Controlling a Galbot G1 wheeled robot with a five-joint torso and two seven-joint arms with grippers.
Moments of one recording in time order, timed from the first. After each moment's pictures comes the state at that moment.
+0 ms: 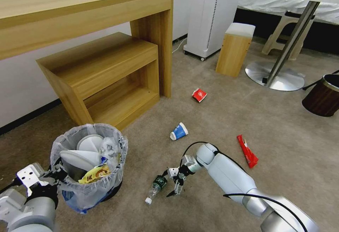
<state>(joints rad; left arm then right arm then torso) 1.75 -1.48 -0.88 -2.50 -0.75 0.50 -0.49 -0.53 1.36 -0.22 0.81 -0.26 0.24 -1.26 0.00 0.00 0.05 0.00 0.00</state>
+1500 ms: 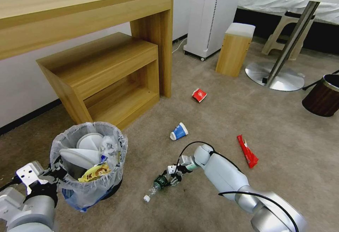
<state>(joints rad) 1.74 -1.47 -0.88 -2.50 -0.75 0.50 -0.49 -0.50 1.41 -0.19 0.70 -0.37 0.25 -1.08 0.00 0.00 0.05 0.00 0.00</state>
